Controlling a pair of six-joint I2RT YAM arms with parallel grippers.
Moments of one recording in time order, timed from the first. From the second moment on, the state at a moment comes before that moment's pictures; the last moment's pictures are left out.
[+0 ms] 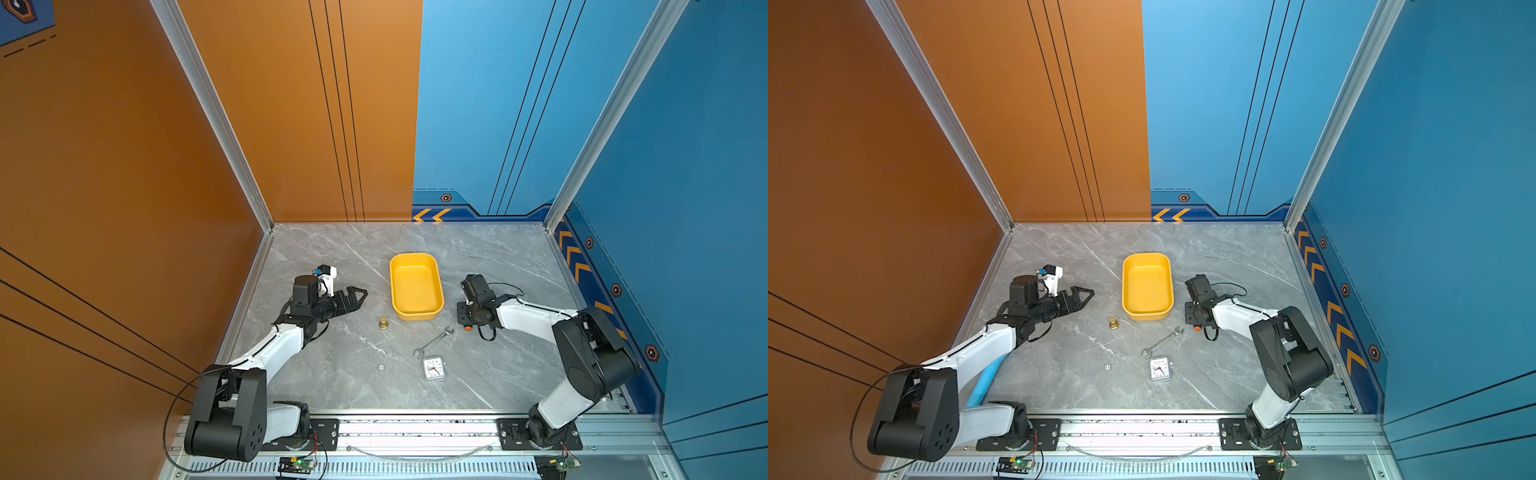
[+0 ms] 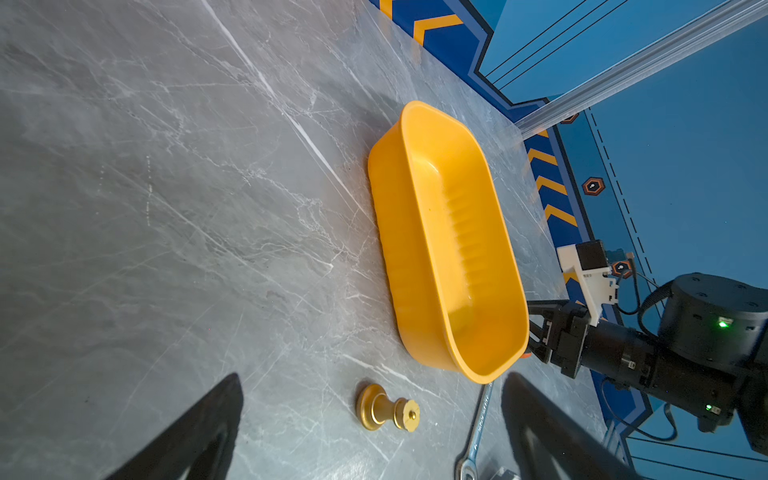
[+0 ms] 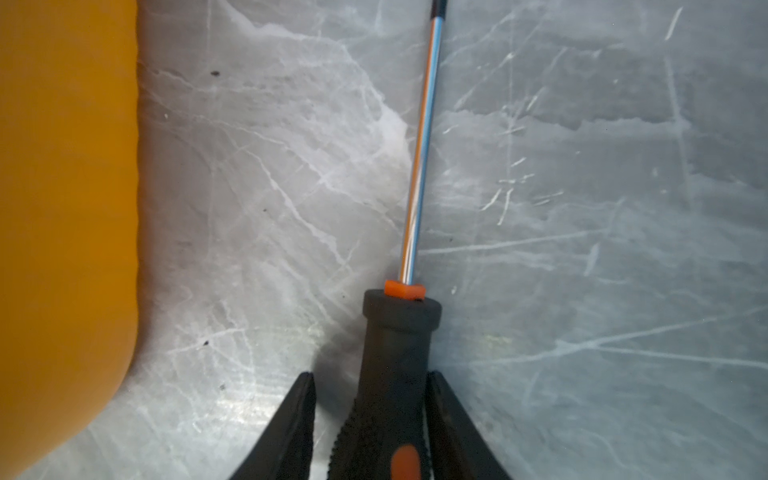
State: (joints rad) left arm -0.10 1.29 0.58 0.09 0.54 -0.52; right arm 0.44 1.65 0.83 -0.28 0.13 0.40
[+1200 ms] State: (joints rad) left arm -0.13 1.30 0.60 0.07 0.55 -0.52; right arm 0.61 1.46 1.20 -0.51 0.23 0.41
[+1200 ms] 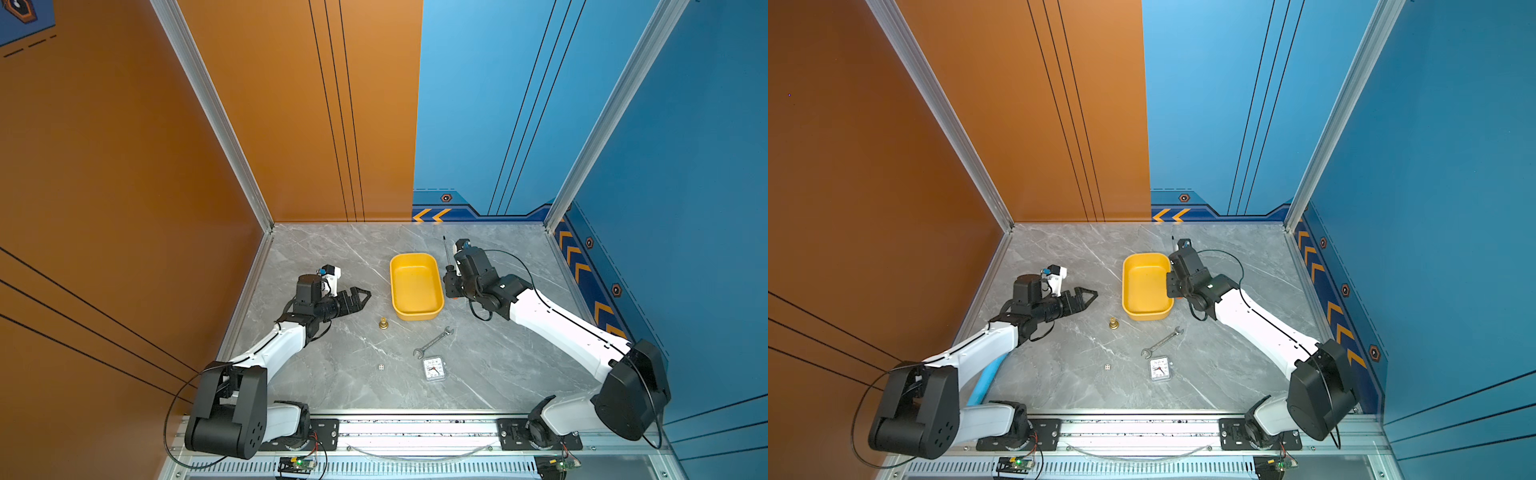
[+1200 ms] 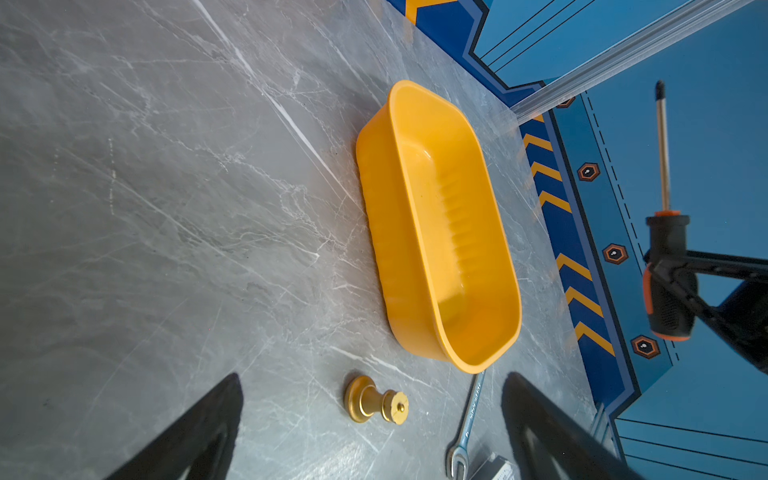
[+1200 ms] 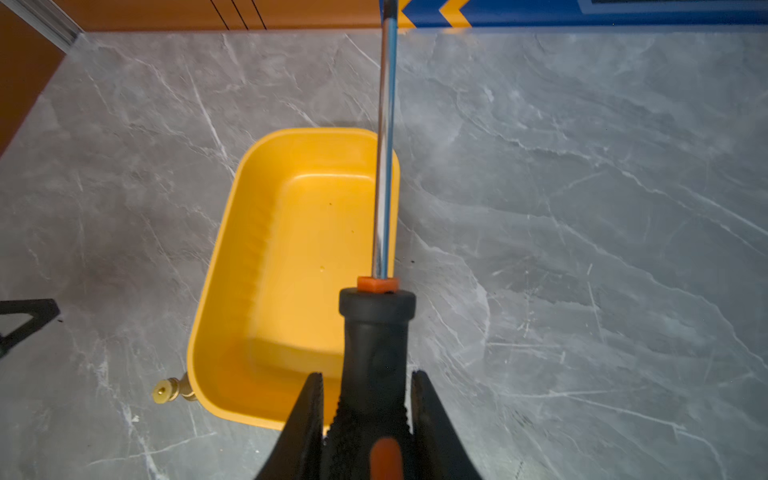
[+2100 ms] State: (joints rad) left arm -0.13 1.25 0.58 0.03 0.54 -0.52; right arm 0.70 1.98 1.51 -0.65 0.28 0.55
